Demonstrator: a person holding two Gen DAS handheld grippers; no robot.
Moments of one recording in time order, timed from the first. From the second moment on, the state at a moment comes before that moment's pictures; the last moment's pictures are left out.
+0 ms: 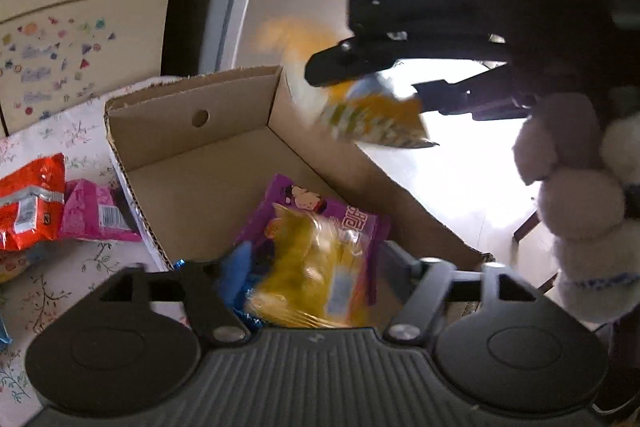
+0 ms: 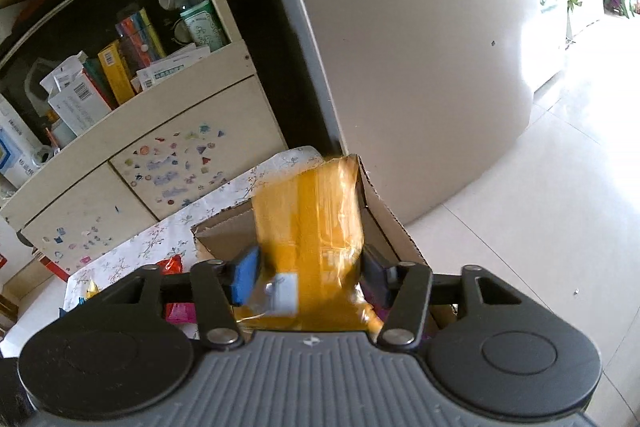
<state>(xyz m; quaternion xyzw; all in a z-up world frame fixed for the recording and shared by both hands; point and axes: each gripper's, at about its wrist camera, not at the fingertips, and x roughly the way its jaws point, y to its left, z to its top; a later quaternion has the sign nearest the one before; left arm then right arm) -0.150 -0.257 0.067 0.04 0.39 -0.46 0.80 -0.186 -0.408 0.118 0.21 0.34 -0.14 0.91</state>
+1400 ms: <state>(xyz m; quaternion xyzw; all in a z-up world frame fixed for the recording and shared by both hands) -0.048 -0.059 0.107 -0.02 0.40 -0.20 0.89 -0.152 -0.319 0.121 0.19 0.35 0.02 0.92</state>
